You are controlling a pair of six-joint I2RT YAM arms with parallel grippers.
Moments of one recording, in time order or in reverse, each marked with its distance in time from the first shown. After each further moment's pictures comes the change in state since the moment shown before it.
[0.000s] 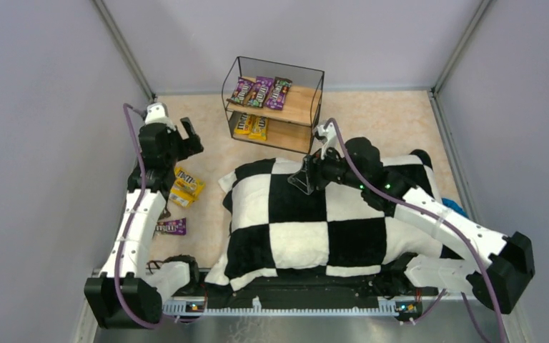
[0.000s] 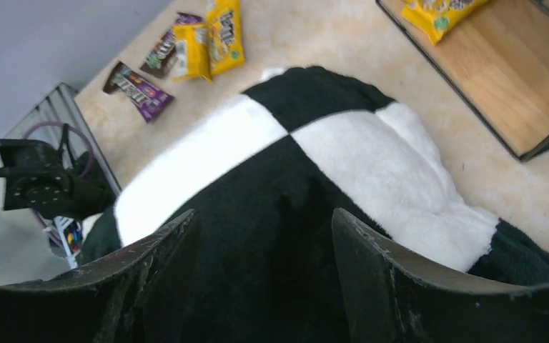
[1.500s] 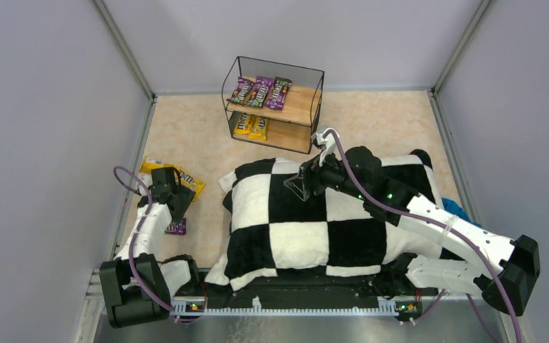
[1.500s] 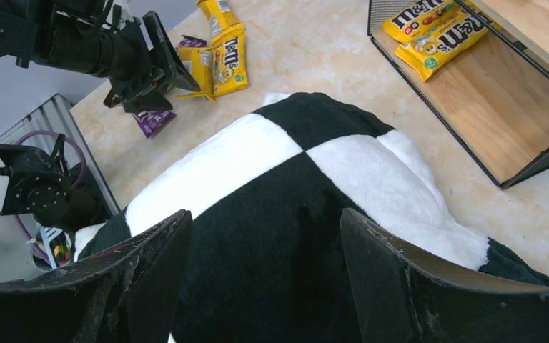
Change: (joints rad) left arm 0.220 0.048 -0.391 -0.273 -0.099 -0.680; right arm 0.109 -0.103 -0.038 0.066 0.127 -0.040
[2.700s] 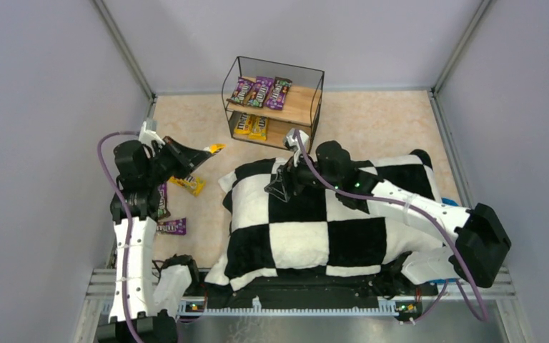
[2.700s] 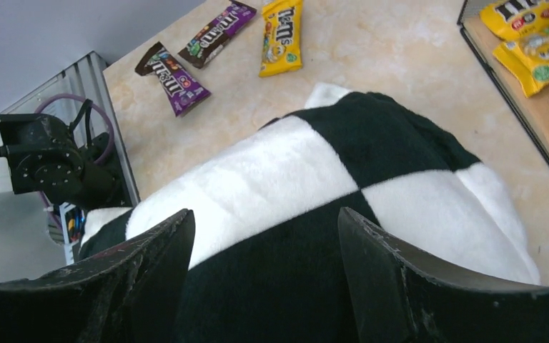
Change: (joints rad) left arm 0.000 -0.220 0.363 0.018 0.793 0.181; right arm 0.000 0.251 0.032 0.159 -0.195 -0.016
